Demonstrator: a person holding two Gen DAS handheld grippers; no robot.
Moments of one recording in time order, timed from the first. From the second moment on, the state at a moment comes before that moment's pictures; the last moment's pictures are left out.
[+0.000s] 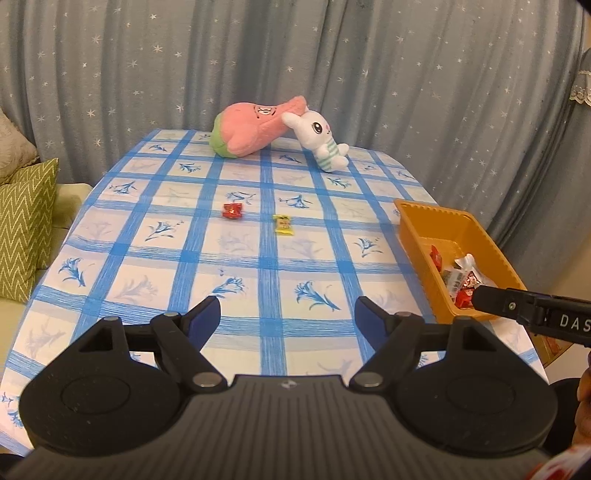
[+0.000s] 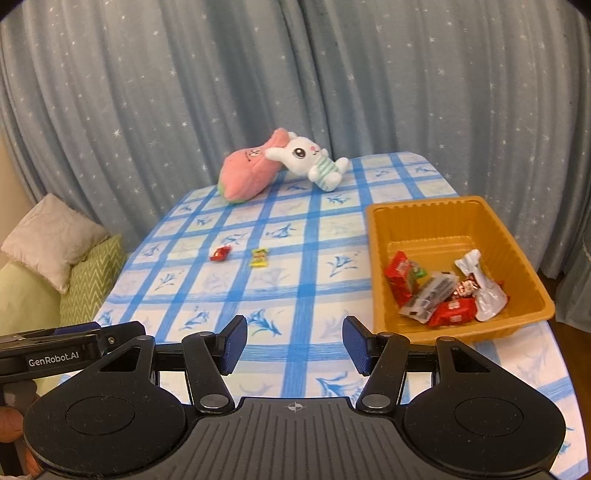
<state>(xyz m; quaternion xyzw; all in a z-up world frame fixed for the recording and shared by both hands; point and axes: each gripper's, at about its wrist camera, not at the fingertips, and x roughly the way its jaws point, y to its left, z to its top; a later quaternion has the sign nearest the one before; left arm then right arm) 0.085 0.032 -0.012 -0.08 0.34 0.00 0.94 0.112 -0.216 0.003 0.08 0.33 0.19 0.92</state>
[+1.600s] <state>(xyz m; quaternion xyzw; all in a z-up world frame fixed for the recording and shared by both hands) 0.281 0.153 -0.096 -0.07 0.34 0.09 0.93 0.329 -0.062 -0.107 0.00 0.35 0.23 0.91</state>
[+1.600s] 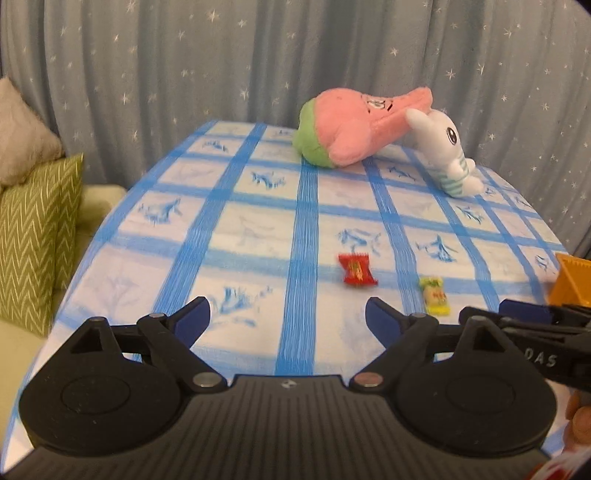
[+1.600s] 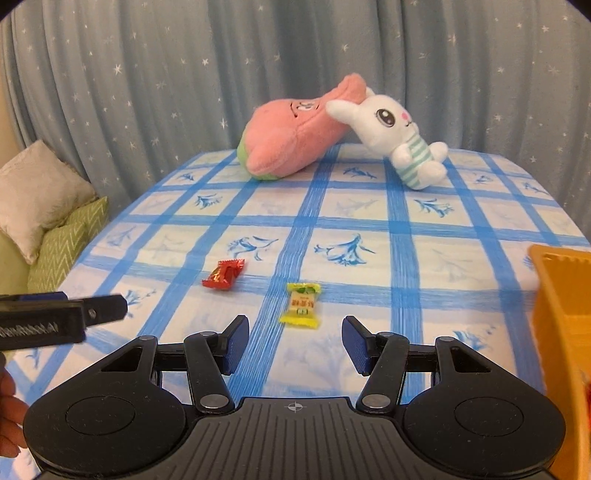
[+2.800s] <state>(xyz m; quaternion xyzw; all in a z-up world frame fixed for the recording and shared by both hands) 0.324 0.133 -0.120 -0.04 0.34 0.04 0.94 0.372 -0.039 -0.148 -0.04 0.32 0.22 0.92</state>
